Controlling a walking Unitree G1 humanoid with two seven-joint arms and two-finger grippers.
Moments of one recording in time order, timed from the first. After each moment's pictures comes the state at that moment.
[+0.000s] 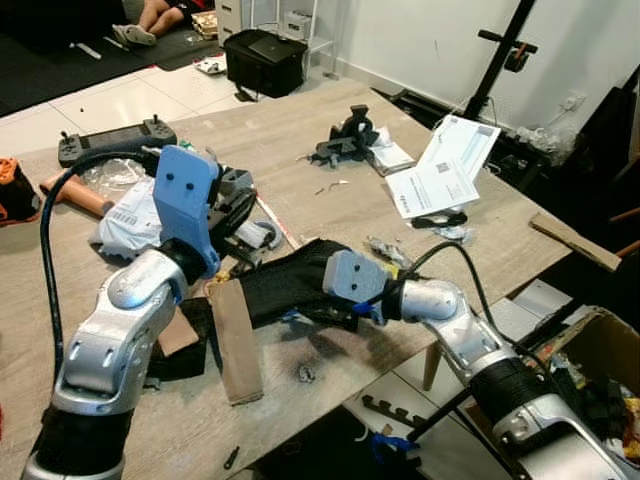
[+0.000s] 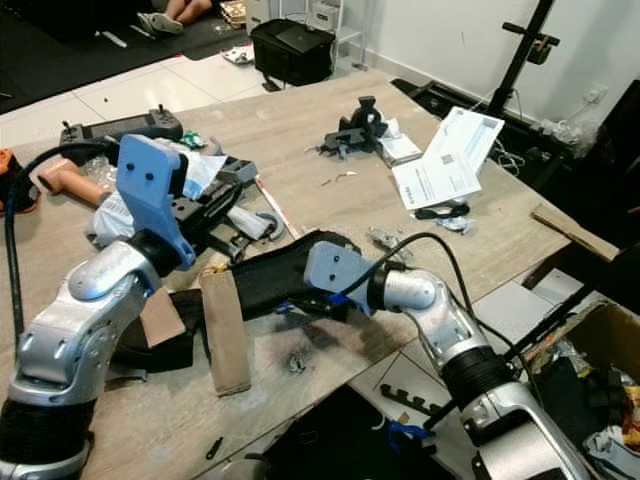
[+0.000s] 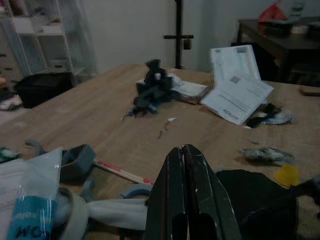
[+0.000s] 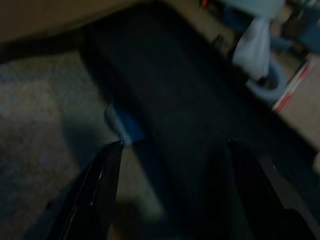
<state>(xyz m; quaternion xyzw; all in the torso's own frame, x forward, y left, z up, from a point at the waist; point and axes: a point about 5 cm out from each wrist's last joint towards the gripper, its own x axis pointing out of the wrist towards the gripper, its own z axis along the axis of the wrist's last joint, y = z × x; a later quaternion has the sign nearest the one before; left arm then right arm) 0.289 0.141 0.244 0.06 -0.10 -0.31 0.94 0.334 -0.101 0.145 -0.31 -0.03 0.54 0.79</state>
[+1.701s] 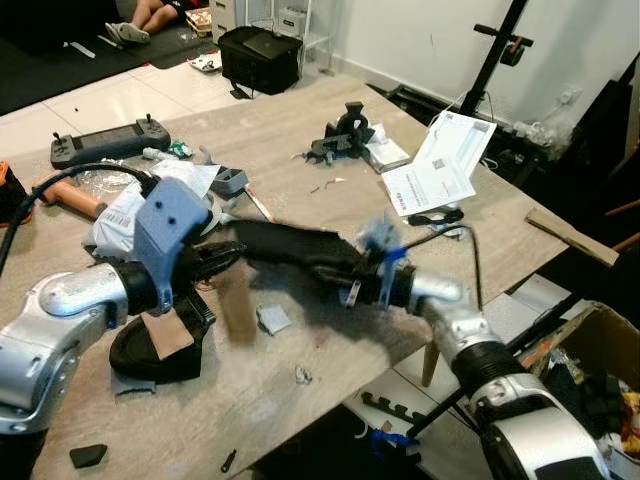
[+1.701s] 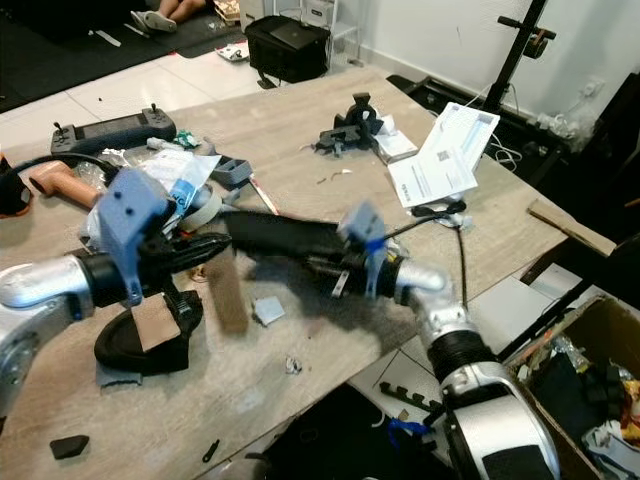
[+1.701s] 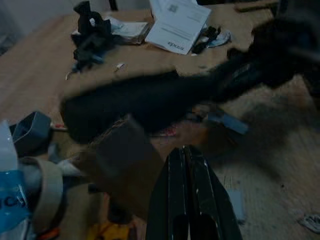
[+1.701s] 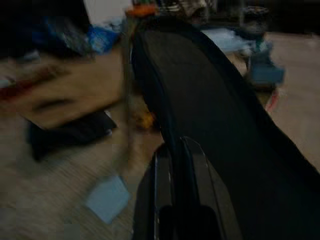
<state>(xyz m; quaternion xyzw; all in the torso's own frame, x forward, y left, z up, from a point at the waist) 0.267 0.174 0.239 0.16 0.01 -0.41 0.90 0.355 -0.122 0.190 -0.02 -0.06 0.57 0.82</state>
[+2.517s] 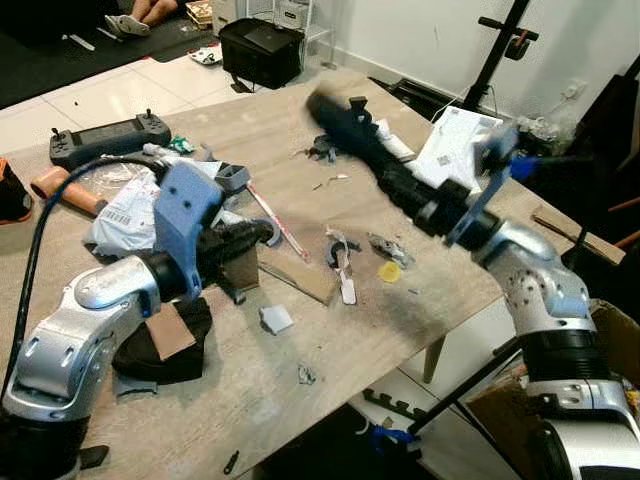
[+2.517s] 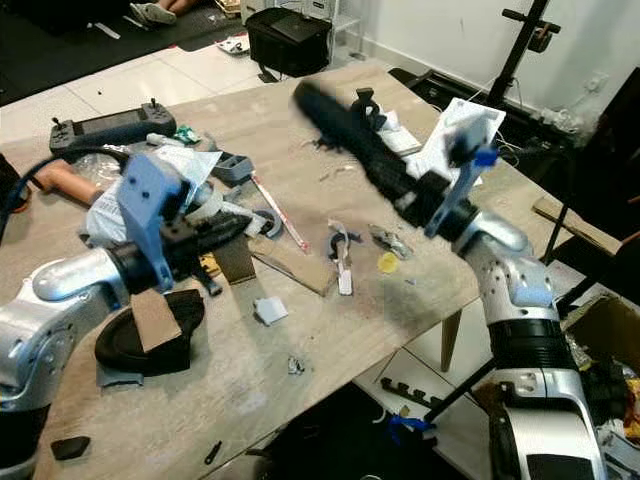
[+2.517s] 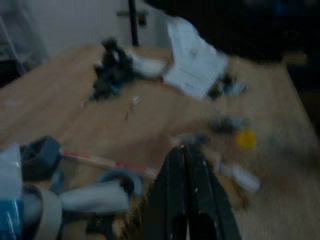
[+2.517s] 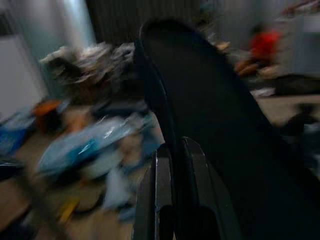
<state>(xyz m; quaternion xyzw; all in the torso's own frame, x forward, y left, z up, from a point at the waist) 0.283 0.155 0.255 0.07 -0.07 -0.38 0.92 0.352 -0.175 0.266 0.08 -0.16 0.36 0.92</state>
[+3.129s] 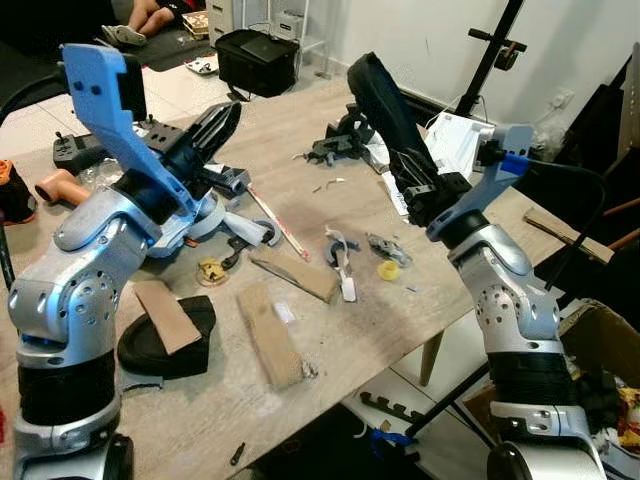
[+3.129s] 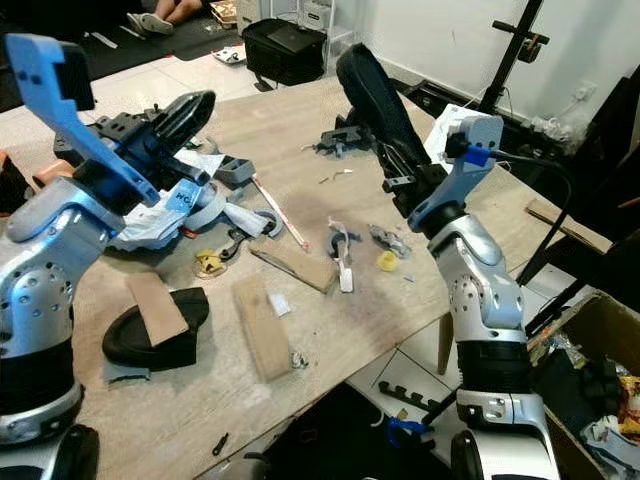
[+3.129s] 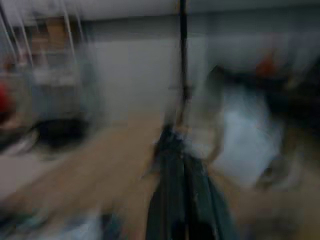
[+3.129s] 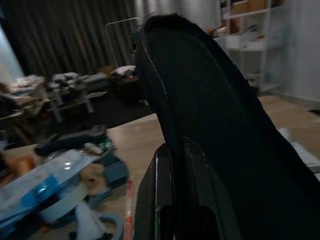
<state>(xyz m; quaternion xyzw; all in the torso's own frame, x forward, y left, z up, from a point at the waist) 0.301 0.151 0.306 0.09 -0.15 -0.27 0.95 0.345 -0.157 0.255 0.11 -0.18 0.21 0.95</state>
